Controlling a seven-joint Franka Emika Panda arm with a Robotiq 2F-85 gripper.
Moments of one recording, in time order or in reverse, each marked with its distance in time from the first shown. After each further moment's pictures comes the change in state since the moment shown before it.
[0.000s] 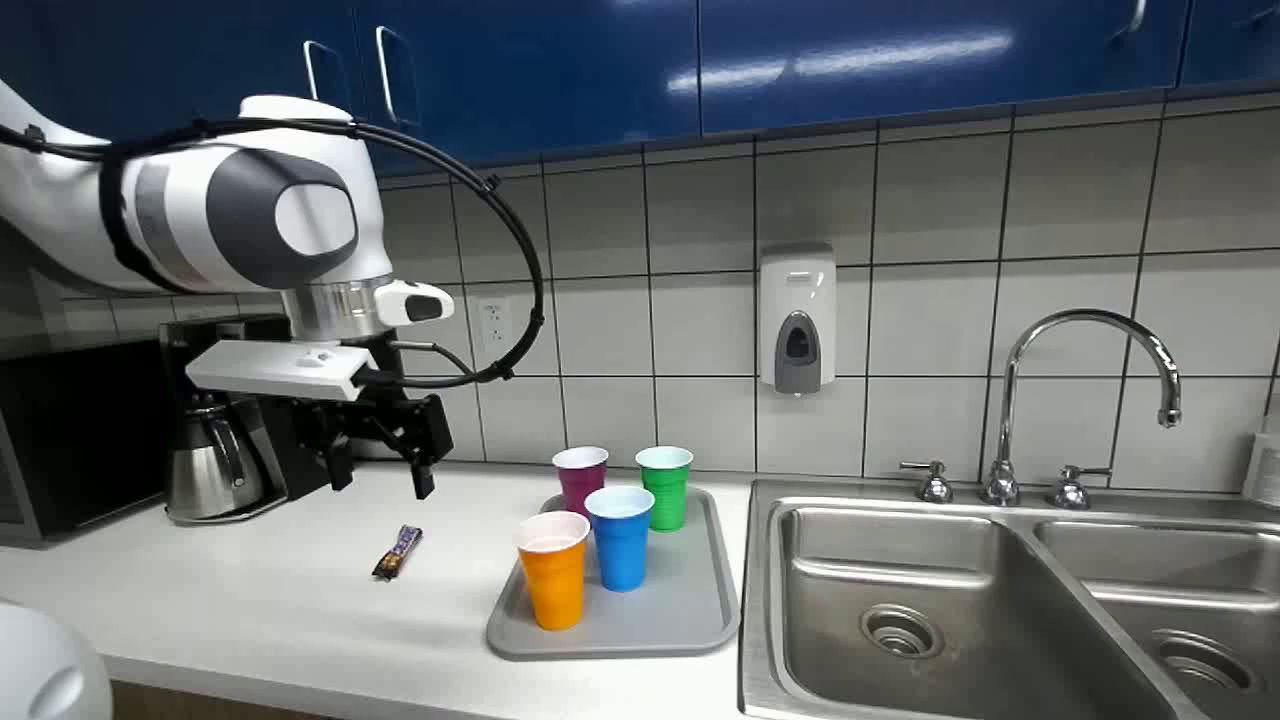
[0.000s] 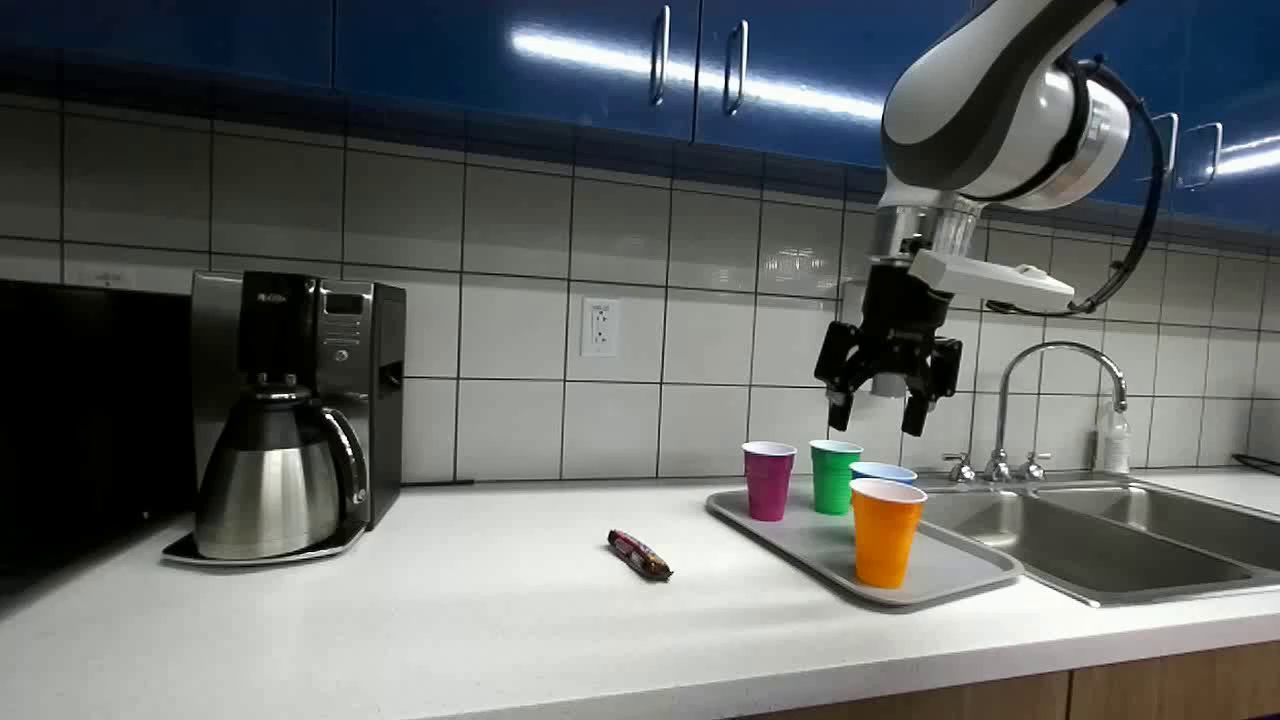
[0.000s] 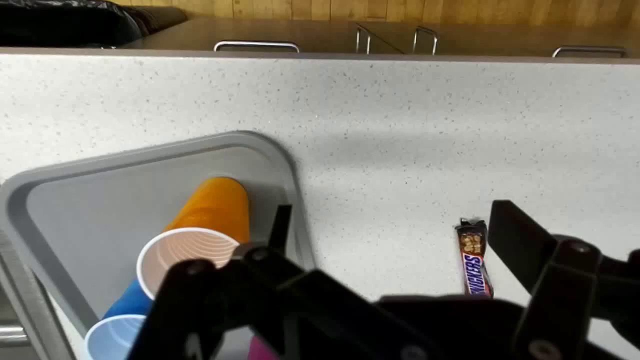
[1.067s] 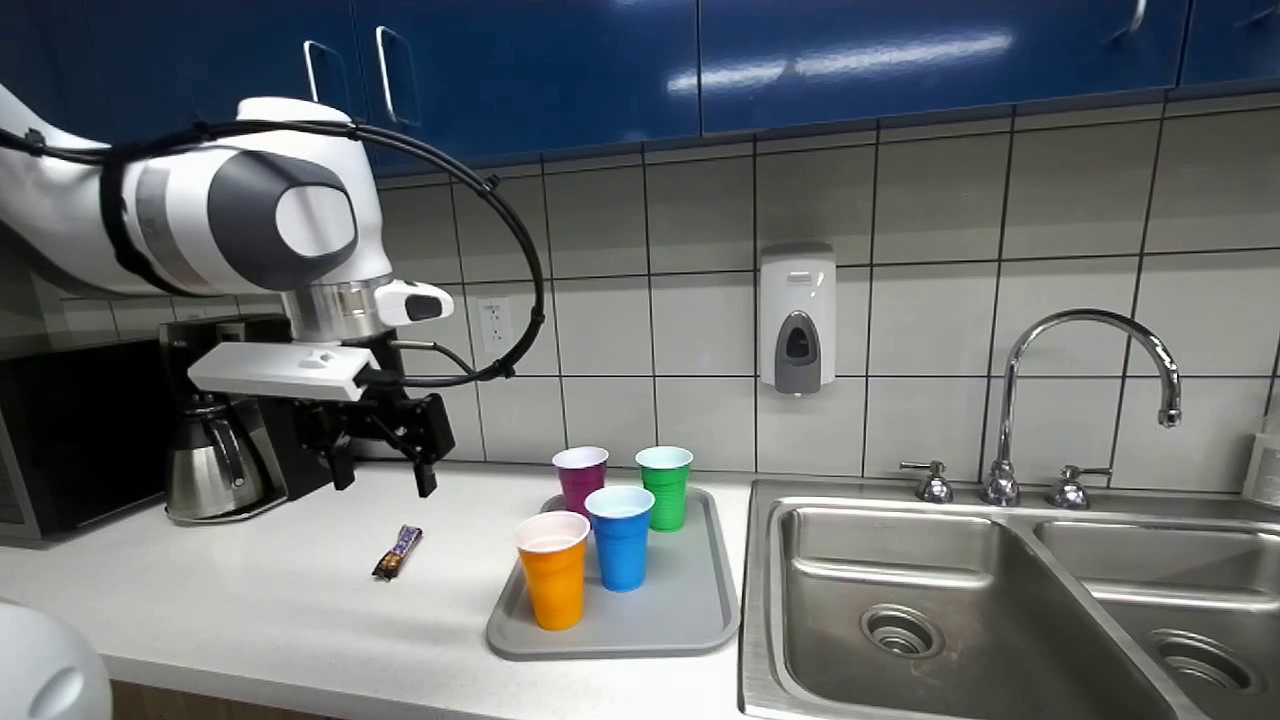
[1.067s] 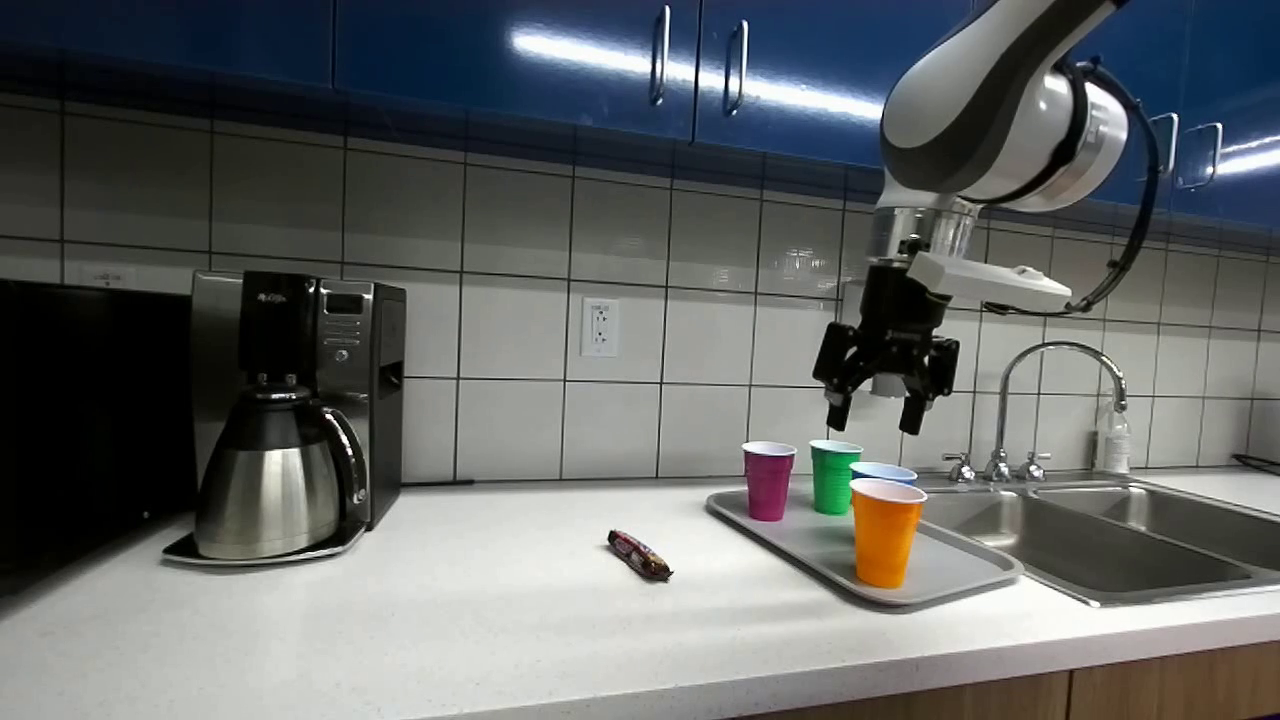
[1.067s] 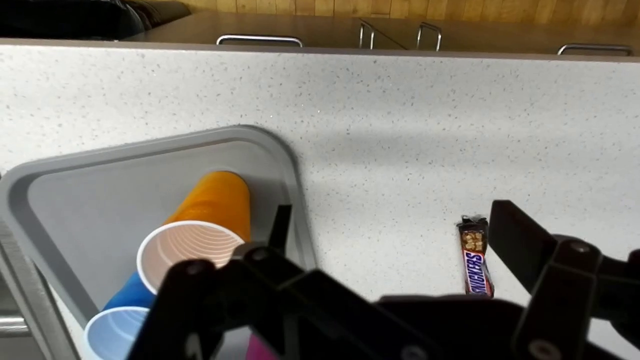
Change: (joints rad) arm 0.000 0.005 0.003 0.000 -0.013 0.018 0.000
